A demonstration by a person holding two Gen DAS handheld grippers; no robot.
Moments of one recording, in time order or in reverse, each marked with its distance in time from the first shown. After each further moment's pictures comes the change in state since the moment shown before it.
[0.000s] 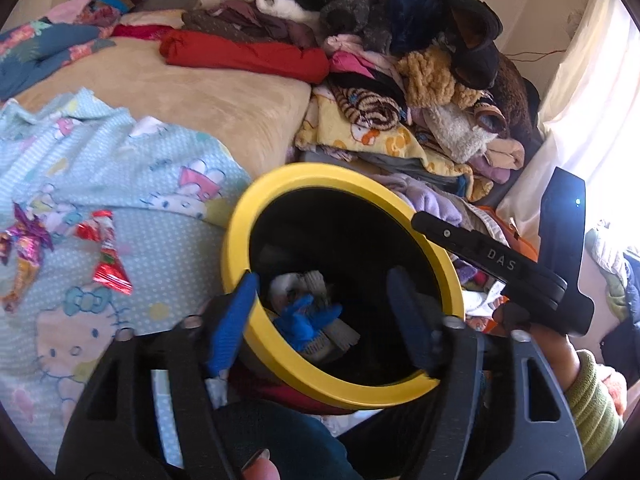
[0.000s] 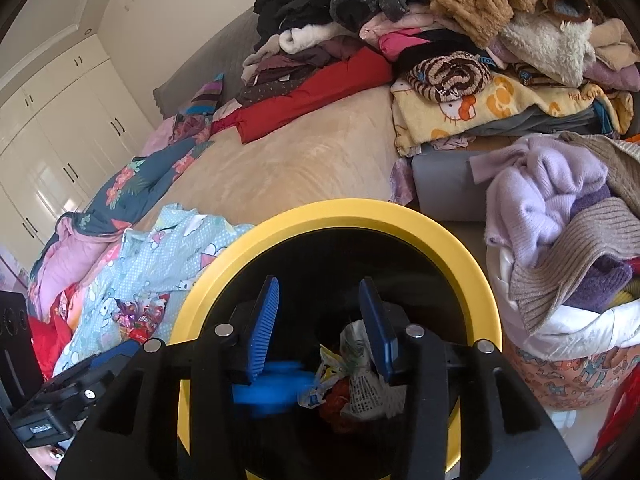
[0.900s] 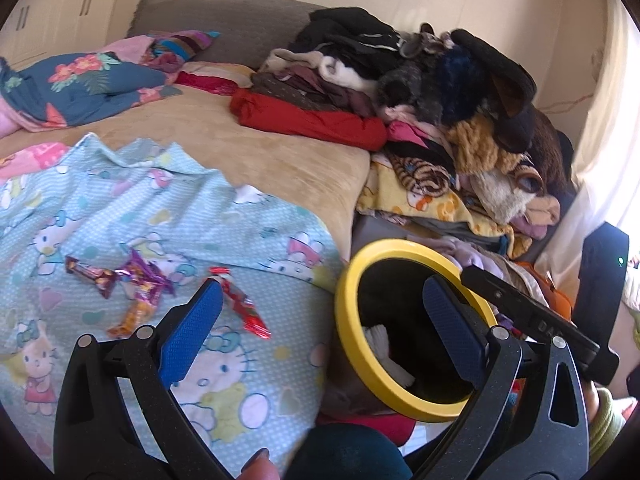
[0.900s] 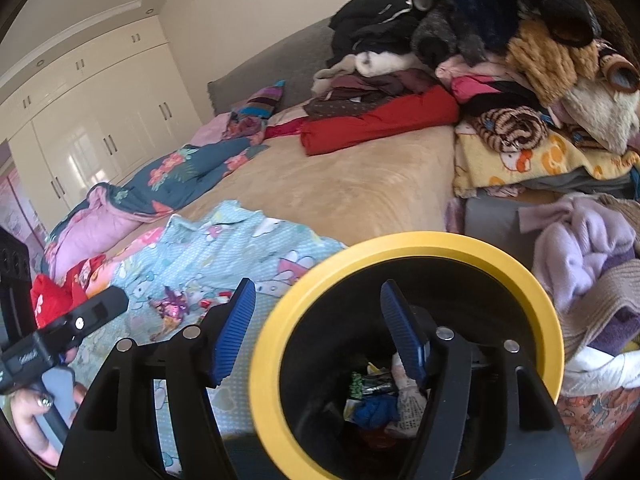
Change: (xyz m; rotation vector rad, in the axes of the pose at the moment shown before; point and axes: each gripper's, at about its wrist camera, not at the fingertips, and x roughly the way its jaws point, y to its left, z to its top) left arm -0.078 0.058 0.016 -0.058 -0.208 0.167; right arm -0.016 0.091 -0.005 -0.188 -0.072 0.106
